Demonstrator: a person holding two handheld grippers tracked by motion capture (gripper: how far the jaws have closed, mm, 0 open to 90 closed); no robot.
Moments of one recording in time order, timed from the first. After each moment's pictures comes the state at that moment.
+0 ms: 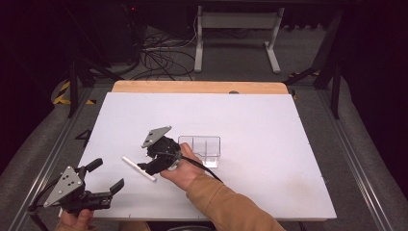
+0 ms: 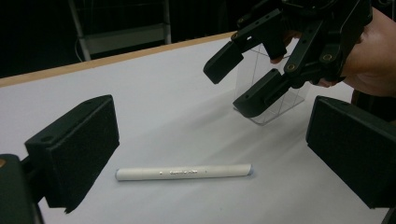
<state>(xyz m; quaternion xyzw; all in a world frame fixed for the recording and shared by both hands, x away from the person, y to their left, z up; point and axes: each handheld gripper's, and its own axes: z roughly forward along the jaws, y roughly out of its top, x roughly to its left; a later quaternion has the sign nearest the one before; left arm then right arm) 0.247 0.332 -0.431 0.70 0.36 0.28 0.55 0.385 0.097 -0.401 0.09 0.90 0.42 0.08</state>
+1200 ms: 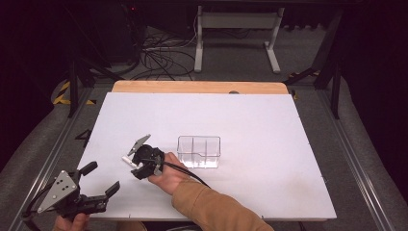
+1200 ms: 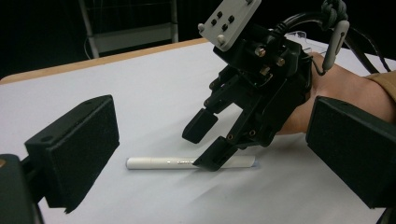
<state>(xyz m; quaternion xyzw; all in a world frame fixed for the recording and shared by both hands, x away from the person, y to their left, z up) 0.238 0.339 -0.432 0.70 0.37 0.29 0.54 0.393 0.147 -0.452 0.13 0.93 0.35 0.06</state>
